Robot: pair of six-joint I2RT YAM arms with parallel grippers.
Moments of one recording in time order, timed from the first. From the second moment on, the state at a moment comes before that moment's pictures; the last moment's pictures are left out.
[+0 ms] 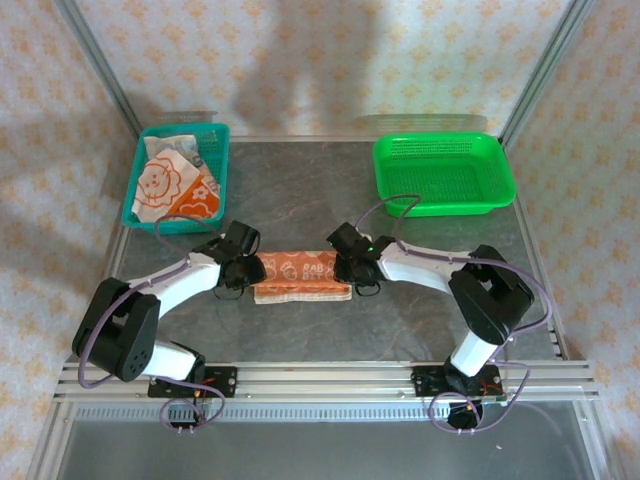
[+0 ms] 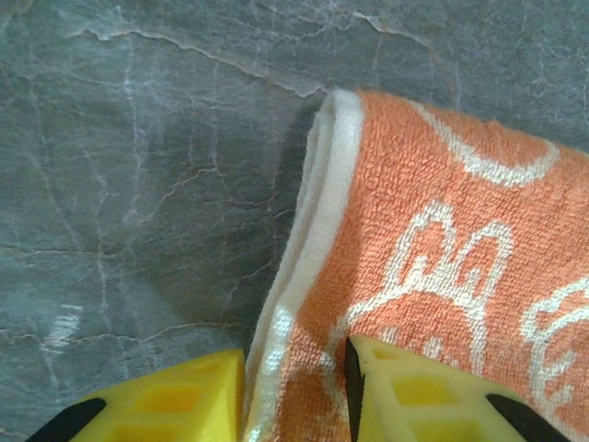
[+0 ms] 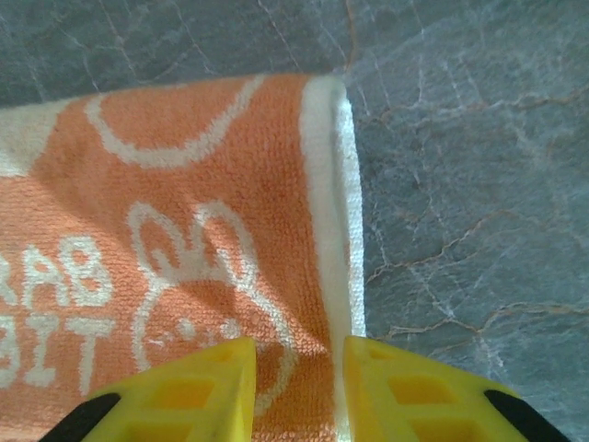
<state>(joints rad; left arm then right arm) -0.35 1.41 0.68 -0.47 0.00 -0.72 0.79 1.67 0.97 -0.49 0.06 0.90</state>
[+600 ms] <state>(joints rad) -0.35 1.40 0.68 -0.46 0.02 -0.72 0.79 1.67 0.94 -0.49 0.04 0.94</state>
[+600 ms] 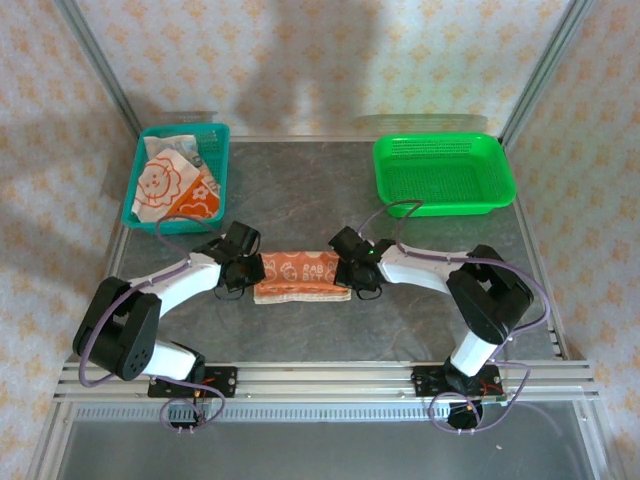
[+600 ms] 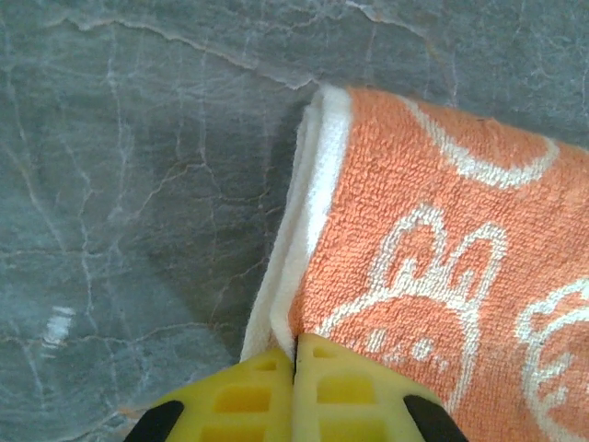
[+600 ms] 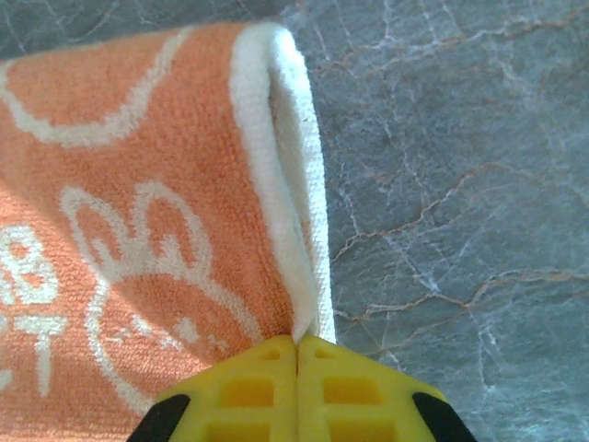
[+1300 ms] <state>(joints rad) -0.41 1.15 0.68 -0.64 0.02 -0.80 0.79 1.55 0.98 -0.63 0.06 0.89</state>
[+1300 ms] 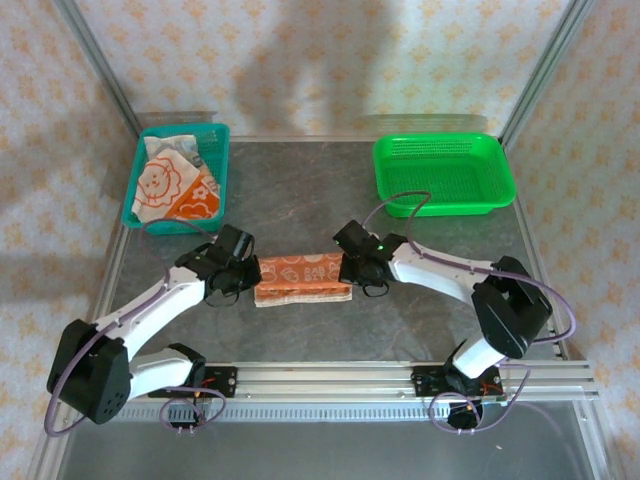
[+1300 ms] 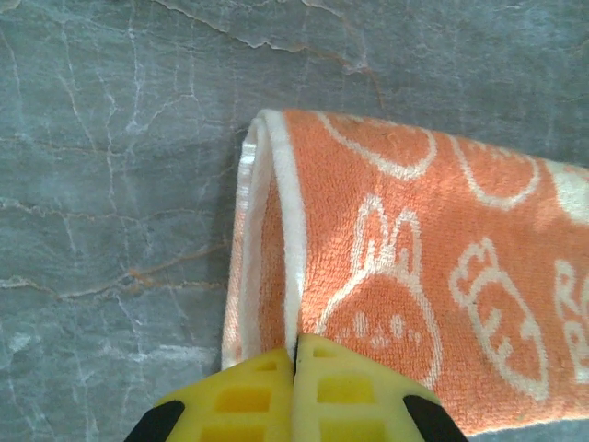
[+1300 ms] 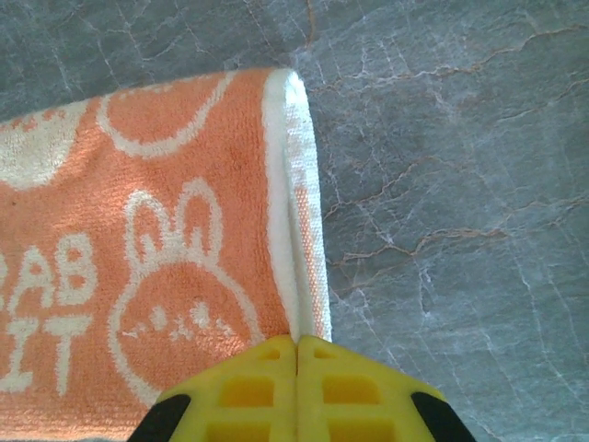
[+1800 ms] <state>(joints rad) -0.47 1.15 0.48 -0.52 0.07 -0.93 0.80 1.59 0.89 -0.58 0.02 0.89</state>
